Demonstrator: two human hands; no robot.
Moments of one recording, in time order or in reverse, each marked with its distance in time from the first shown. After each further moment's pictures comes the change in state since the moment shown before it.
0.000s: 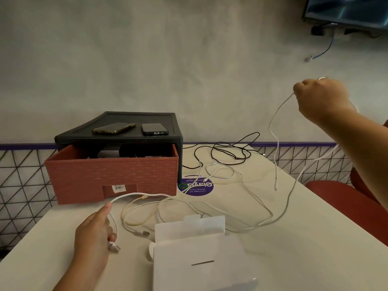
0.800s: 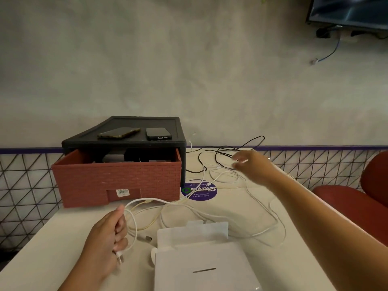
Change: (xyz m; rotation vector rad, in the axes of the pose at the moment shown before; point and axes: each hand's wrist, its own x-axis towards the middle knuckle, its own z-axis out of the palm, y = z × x) left_hand -0.010 0.010 0.004 -0.044 -0.302 -0.059; right_hand -0.068 -0.143 0.015 1.114 -0.543 0.174
